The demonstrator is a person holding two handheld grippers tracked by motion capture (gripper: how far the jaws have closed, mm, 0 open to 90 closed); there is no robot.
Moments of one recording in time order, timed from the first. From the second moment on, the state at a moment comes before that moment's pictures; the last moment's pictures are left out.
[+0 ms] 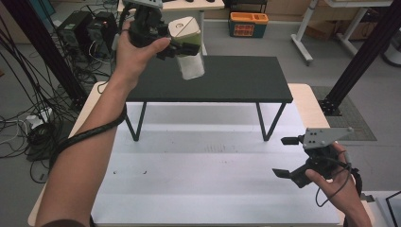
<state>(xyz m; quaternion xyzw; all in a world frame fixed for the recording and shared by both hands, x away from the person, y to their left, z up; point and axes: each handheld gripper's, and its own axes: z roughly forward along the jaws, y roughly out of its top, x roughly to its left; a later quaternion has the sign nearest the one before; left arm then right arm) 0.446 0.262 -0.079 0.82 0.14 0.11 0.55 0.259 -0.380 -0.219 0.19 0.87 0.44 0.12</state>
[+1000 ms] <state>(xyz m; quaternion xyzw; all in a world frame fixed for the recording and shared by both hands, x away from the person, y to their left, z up) 0.483 0.236 -0.110 0.84 0.19 0.10 0.51 0.262 -0.384 -0.221 0.18 0.87 0.44 0.12</state>
